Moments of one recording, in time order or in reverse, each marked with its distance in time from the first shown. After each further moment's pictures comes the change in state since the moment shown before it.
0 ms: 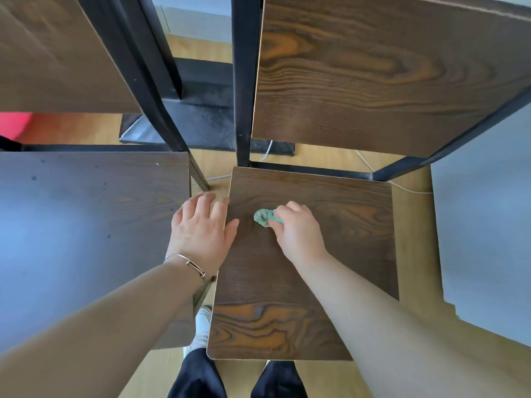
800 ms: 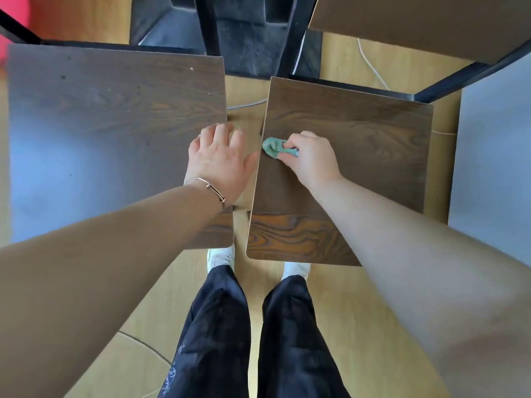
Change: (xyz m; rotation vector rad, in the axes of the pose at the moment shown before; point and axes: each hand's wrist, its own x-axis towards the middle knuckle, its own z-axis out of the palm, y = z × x) left_hand -0.044 -0.046 0.005 -0.015 -0.017 0.034; right_hand -0.021 -0.045 0.022 0.107 -0.045 -0.016
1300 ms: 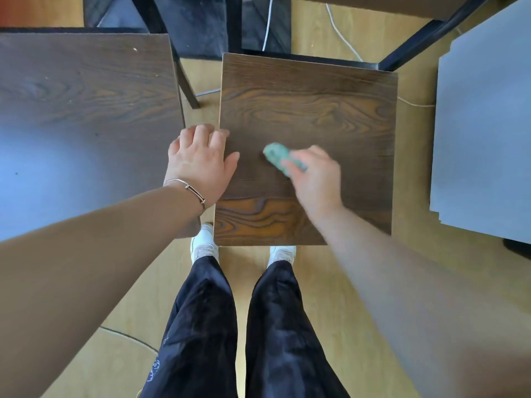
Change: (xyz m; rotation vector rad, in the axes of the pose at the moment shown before) left_hand -0.015 0.042 0.024 0.024 -0.039 0.051; right_hand -0.089 0.052 -0.011 0.205 0.275 0.129
